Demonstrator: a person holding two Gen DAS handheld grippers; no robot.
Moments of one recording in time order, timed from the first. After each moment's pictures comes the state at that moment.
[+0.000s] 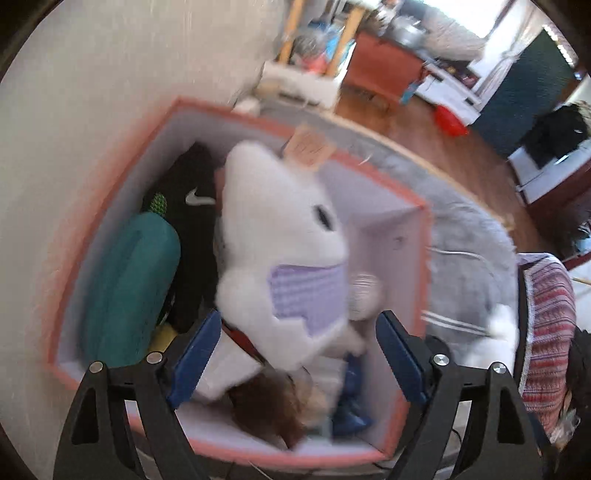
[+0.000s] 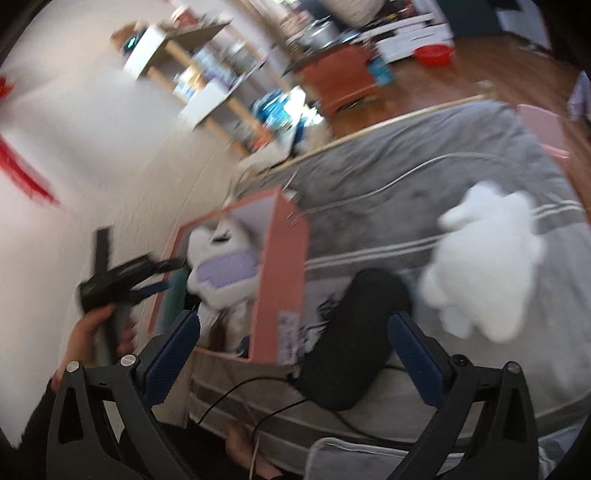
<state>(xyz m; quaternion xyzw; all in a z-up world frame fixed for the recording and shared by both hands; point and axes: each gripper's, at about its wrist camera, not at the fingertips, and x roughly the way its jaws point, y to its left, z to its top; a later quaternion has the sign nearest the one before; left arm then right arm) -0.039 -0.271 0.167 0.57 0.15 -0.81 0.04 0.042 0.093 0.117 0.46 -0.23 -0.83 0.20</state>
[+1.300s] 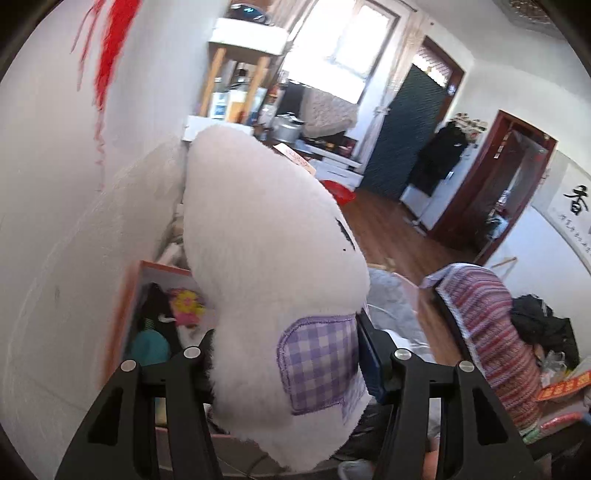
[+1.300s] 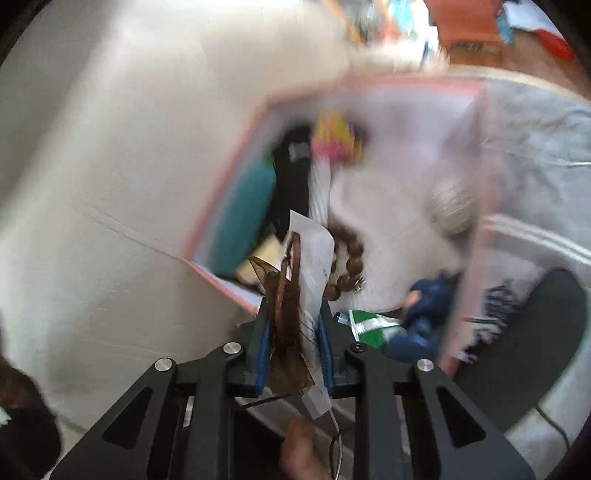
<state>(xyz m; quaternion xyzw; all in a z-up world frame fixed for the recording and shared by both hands) 0.101 -0.278 0.407 0.36 0.14 -0.91 -0.16 0.021 -0.062 0.097 0.51 -0.14 -0.77 0.35</state>
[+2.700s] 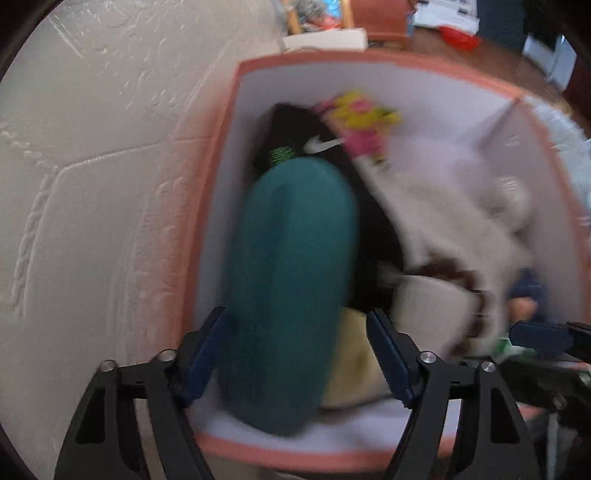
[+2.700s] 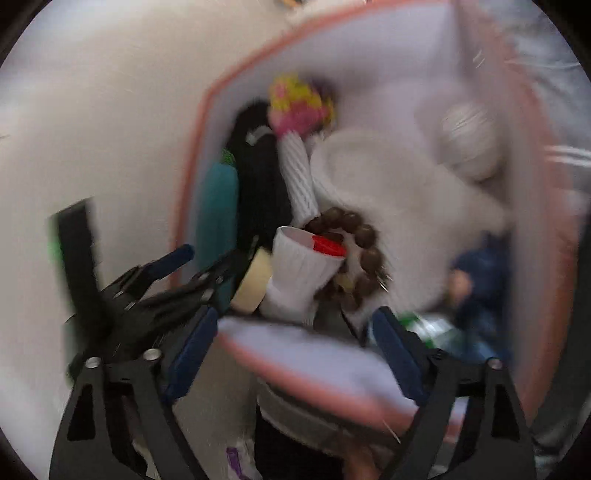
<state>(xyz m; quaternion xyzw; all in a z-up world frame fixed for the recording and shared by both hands) 0.024 -0.349 0.118 0.60 -0.09 -0.79 0.11 -0.048 -0.163 -0.013 0.63 -0.25 -0.68 0.28</state>
